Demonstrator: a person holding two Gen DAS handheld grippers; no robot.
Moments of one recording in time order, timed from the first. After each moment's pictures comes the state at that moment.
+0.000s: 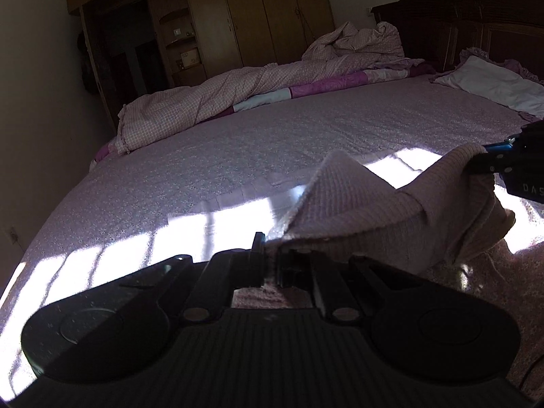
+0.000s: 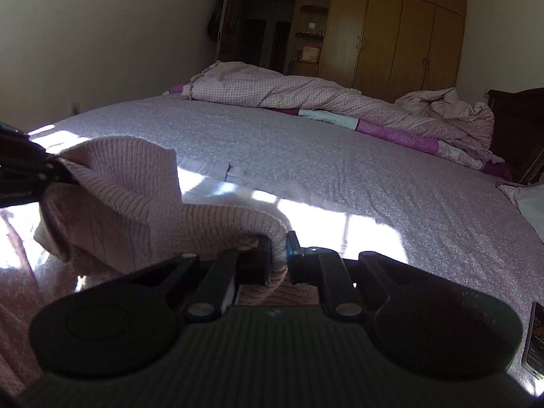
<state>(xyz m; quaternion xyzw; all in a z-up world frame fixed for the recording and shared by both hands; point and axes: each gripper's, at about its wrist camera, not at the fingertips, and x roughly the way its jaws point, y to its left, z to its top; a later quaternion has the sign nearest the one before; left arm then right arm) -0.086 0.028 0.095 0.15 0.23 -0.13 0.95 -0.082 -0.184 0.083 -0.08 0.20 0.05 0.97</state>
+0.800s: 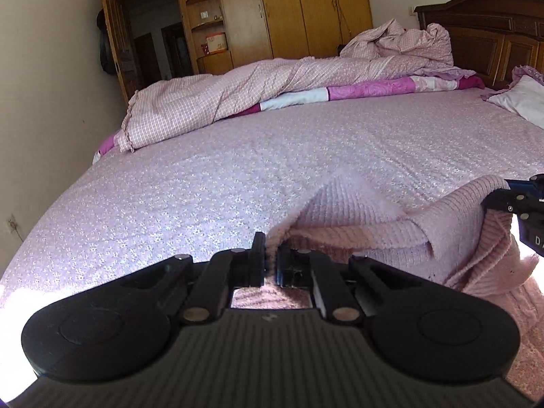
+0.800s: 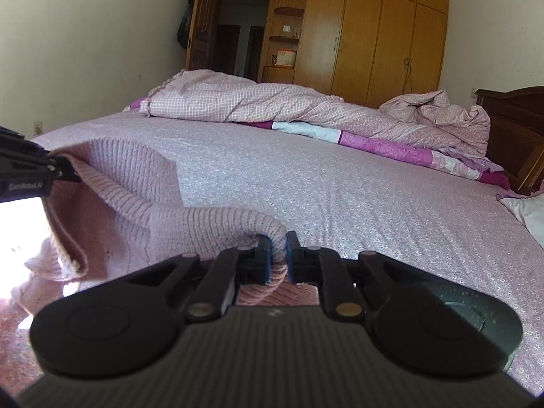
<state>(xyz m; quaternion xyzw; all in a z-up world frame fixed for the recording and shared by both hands) 0.132 -0.001 0.098 0.12 0.26 -0.08 0.96 0.087 -0.189 0.070 -0.09 0.21 0.01 0.97</state>
